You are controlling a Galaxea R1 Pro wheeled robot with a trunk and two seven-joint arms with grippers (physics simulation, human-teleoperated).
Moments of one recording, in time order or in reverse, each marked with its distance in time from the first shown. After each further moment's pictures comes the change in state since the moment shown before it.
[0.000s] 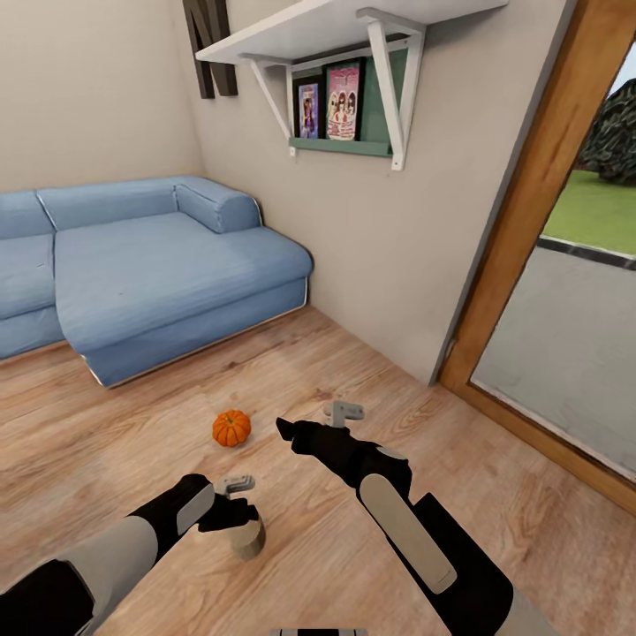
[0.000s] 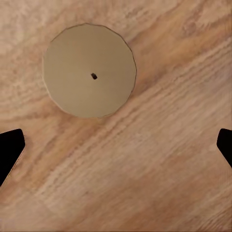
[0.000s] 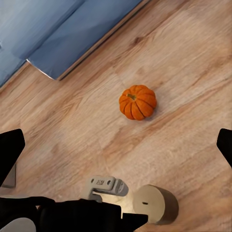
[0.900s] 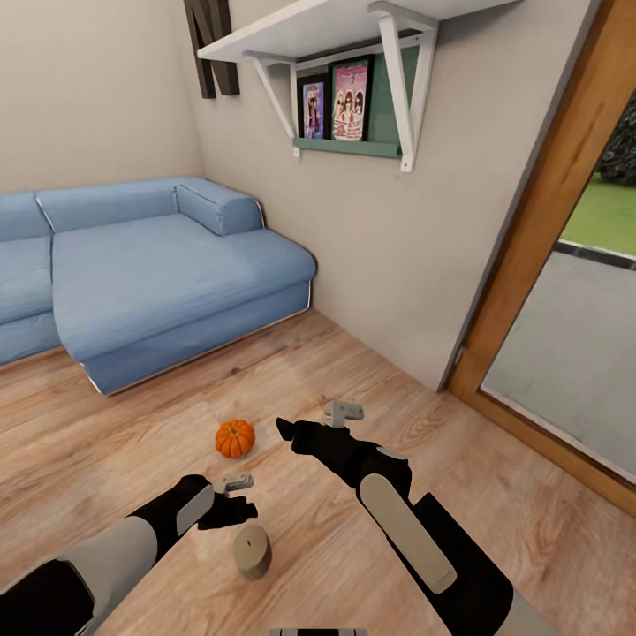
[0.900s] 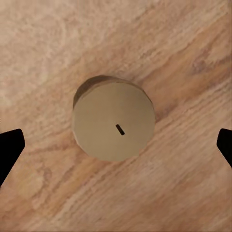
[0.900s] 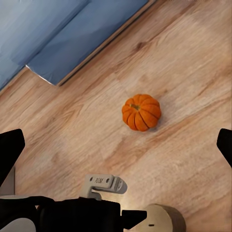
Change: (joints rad) left arm 0.000 0.000 0.000 0.007 0.000 -0.034 0.001; right arm 0.000 0.000 0.000 0.000 0.000 0.000 0.000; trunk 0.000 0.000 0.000
